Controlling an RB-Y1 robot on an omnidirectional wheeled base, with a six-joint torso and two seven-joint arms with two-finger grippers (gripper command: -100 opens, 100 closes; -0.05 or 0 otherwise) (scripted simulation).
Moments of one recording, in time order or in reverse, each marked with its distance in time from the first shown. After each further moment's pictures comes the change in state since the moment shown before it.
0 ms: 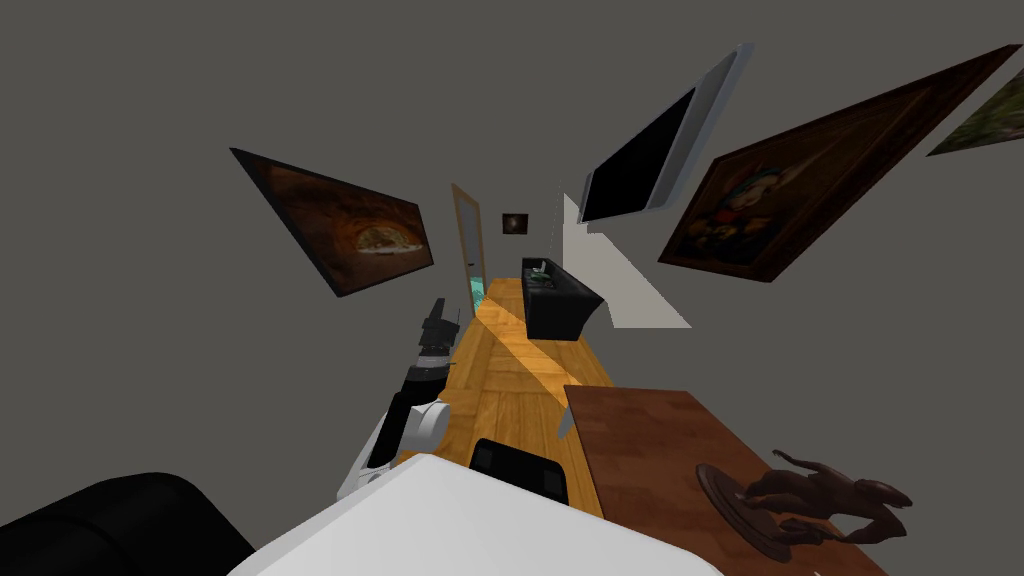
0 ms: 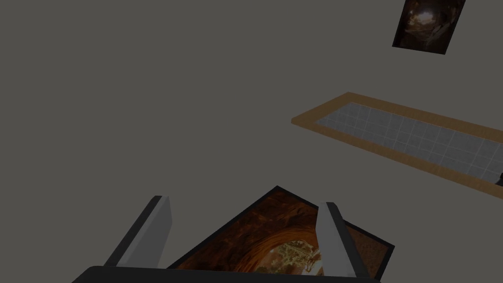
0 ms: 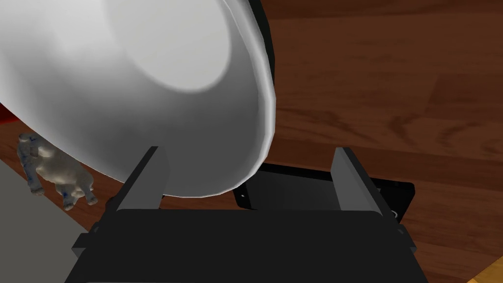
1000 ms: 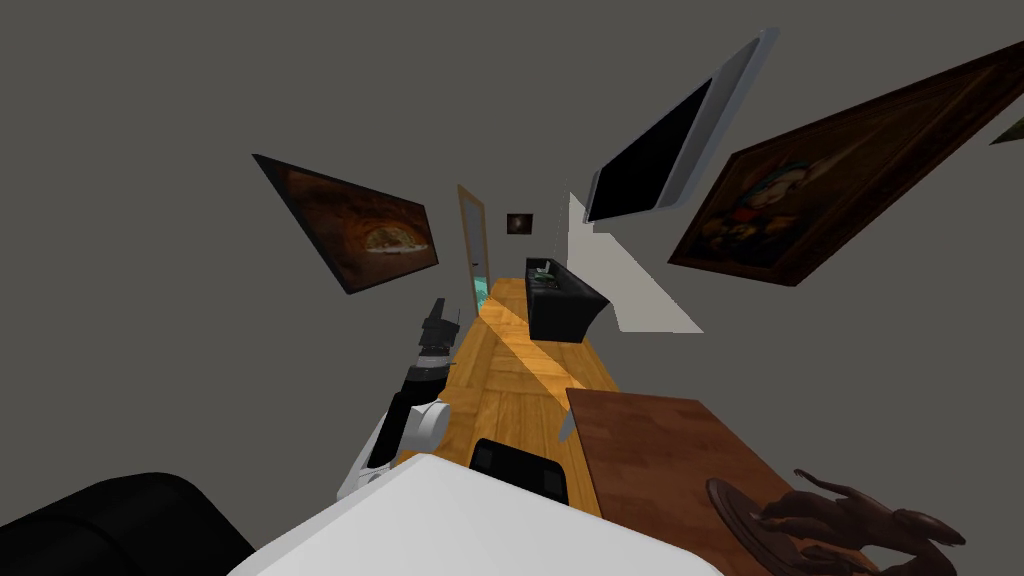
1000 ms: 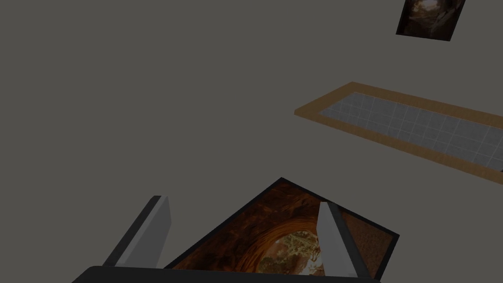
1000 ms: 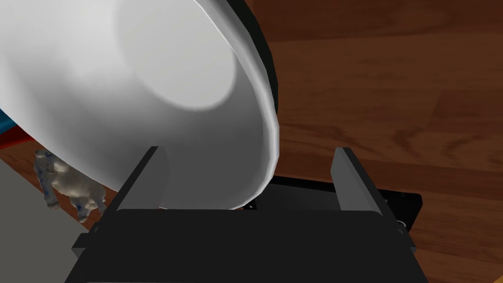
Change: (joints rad) left arm 0.000 0.000 0.000 0.000 0.000 0.000 0.000; right arm 0.029 0.103 -0.304 0.058 0.210 -0.060 0.039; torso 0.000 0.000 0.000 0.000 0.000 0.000
